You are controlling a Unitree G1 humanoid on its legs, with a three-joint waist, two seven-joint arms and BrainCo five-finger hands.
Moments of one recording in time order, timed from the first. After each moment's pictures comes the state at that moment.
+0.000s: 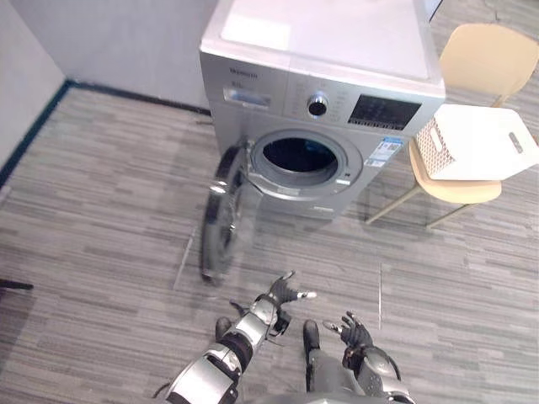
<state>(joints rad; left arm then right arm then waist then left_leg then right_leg) -0.40 -0.08 -0.55 0.95 -0.05 -0.05 0.12 0.04 0.03 -0.13 0.89 0.19 -0.06 -0.02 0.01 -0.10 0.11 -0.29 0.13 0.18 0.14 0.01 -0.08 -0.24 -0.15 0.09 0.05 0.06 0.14</state>
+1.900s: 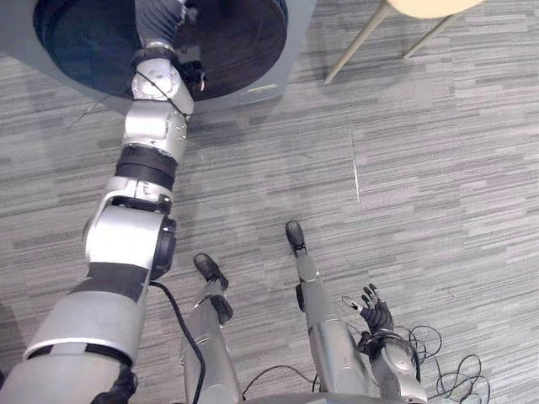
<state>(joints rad) -1.32 0.47 -0.11 0.85 -0.45 -0.10 0.30 0.13 -0.03 -0.05 0.56 0.32 -0.18 -0.09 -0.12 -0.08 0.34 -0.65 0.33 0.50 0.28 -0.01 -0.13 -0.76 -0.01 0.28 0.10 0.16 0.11</state>
